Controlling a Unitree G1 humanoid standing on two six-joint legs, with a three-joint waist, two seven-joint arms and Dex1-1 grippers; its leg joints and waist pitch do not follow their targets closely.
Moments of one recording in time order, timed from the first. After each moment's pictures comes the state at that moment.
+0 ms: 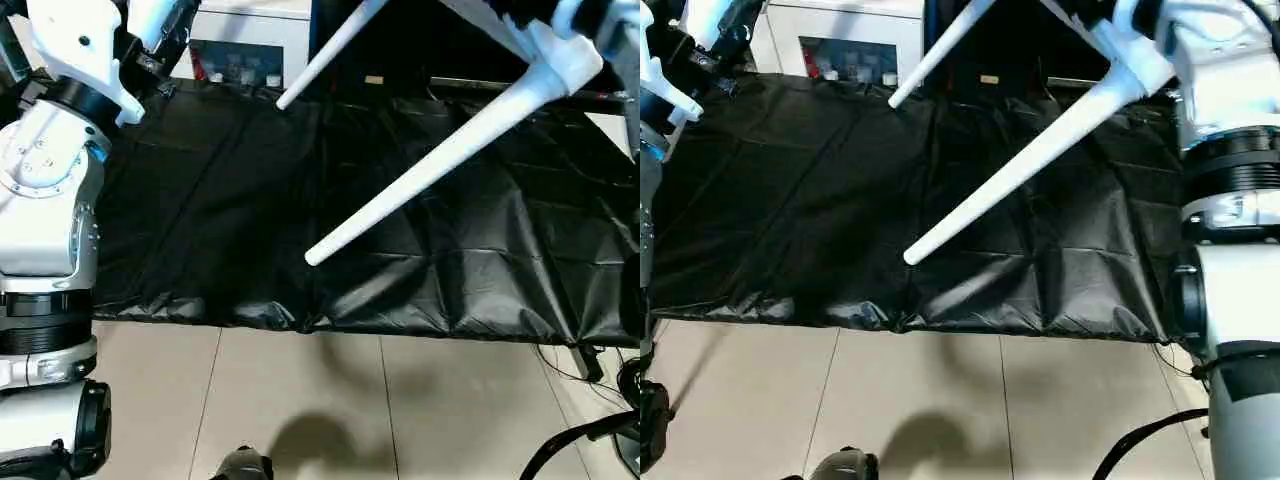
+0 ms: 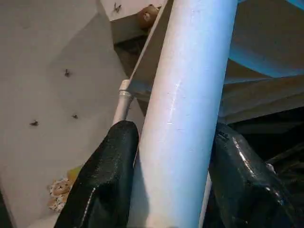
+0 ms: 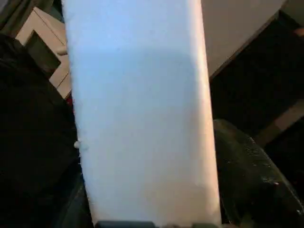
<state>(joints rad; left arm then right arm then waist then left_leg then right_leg) -0.72 0.49 0.17 0.03 -0.08 0.06 -0.40 -1.29 -0.59 0.03 0.79 0.01 0.02 0.72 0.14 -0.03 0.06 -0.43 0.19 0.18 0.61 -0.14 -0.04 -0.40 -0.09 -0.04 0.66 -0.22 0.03</state>
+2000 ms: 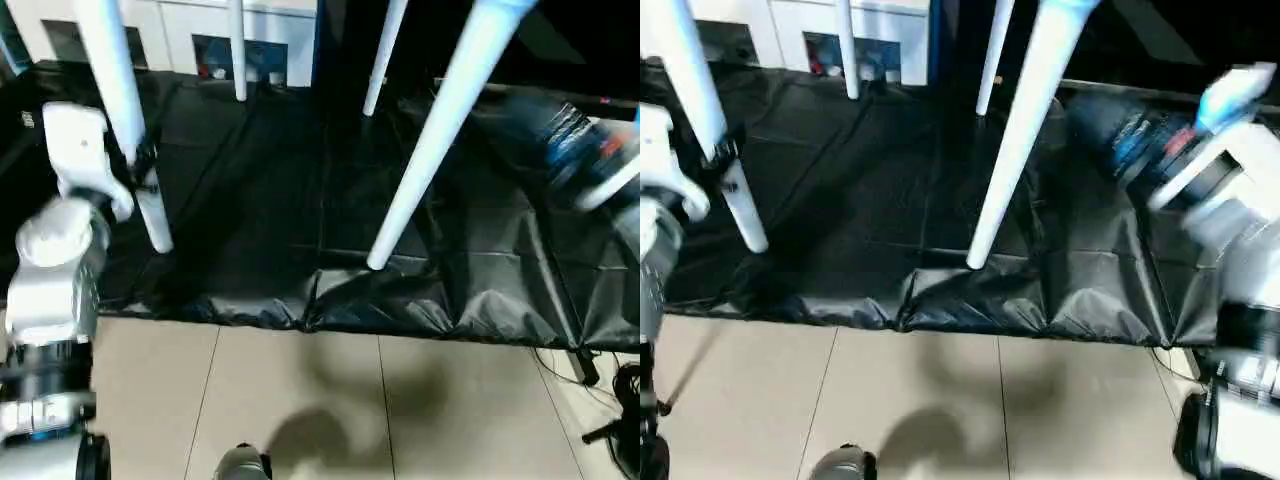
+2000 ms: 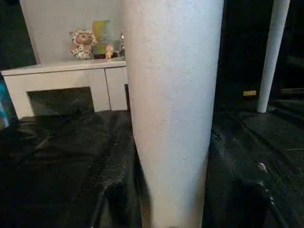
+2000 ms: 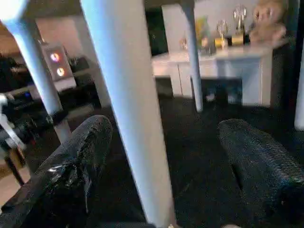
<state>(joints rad) -0.47 0.43 0.26 0.16 -0.15 0.21 -0.28 -0.61 -0.54 -0.31 0.28 0.65 0.60 0.94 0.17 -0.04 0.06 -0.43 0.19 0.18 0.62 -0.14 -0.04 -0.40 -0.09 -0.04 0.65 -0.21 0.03</state>
